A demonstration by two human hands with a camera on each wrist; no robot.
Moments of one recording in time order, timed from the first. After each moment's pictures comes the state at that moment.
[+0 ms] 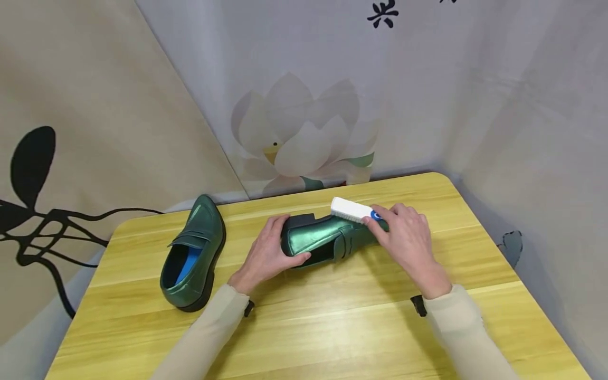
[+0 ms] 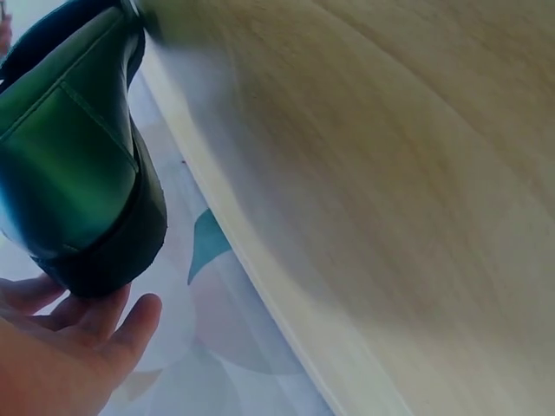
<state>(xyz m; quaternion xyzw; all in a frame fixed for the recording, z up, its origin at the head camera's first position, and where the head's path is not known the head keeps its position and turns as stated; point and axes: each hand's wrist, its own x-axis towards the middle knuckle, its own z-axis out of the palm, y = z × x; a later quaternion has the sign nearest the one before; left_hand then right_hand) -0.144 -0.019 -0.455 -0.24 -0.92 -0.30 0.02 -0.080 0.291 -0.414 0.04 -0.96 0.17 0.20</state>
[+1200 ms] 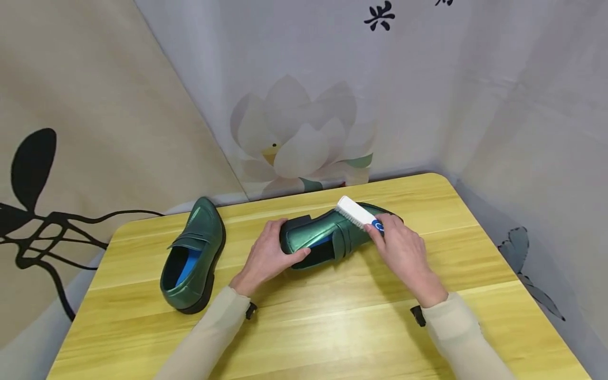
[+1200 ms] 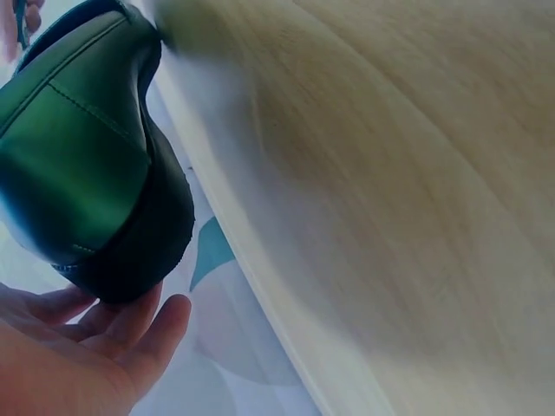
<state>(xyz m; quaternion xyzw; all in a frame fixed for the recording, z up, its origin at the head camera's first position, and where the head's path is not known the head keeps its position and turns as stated) -0.143 -0.016 -0.455 -0.18 -0.93 -0.32 -0.01 -0.073 0.290 -0.435 -0.01 -0.96 0.23 0.14</state>
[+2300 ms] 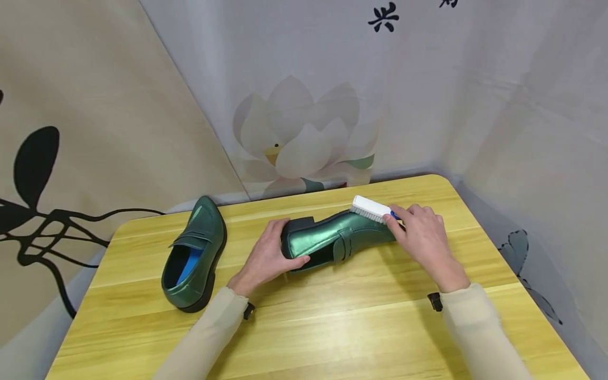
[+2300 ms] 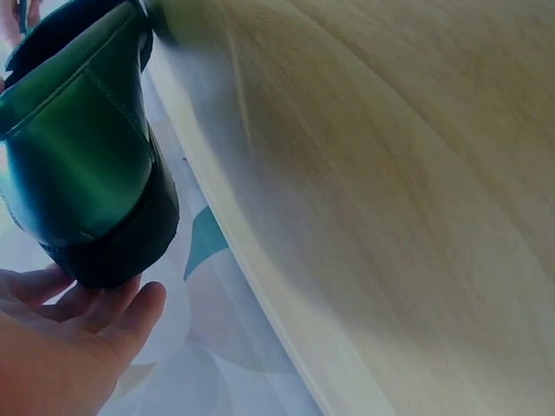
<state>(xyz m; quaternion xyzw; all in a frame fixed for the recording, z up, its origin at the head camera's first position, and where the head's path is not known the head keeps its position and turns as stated) -0.143 -0.024 -0.458 -0.23 -0.92 -0.32 0.00 -0.083 0.332 -0.419 0.02 -0.98 0.16 0.09</state>
